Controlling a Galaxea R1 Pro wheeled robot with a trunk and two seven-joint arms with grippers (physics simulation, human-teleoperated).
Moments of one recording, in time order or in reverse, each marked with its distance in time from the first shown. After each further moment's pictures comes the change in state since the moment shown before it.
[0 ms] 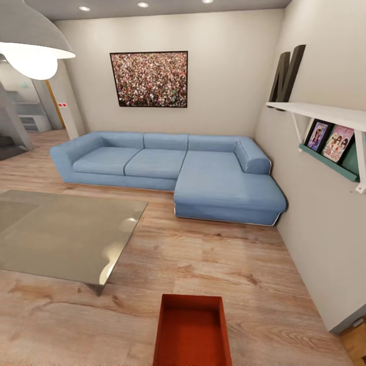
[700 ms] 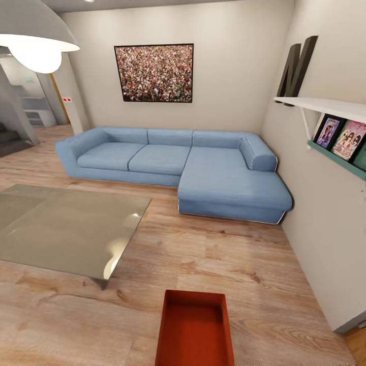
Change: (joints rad) left arm 0.000 0.000 0.000 0.000 0.005 0.000 0.000; right arm 0.000 -0.001 -0.001 0.000 -0.008 0.000 0.000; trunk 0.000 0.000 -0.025
